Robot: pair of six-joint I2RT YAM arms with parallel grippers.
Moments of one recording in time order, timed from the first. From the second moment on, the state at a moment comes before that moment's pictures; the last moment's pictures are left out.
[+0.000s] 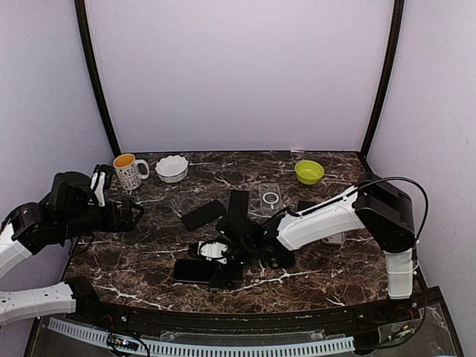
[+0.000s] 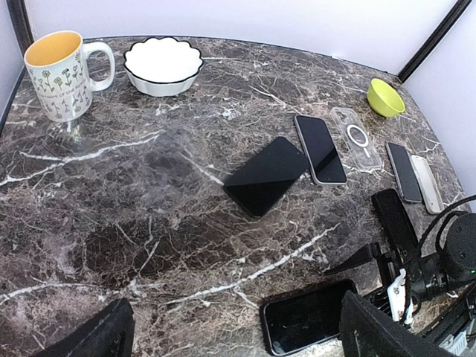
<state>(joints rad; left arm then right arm) -0.69 0.64 0.76 -0.76 -0.25 -0.52 1.18 2.06 1.26 -0.09 -0.23 -0.35</state>
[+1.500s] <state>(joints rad) -0.69 0.83 0.57 -0.44 0.32 -0.60 1.22 1.77 0.83 0.29 0.17 -0.47</state>
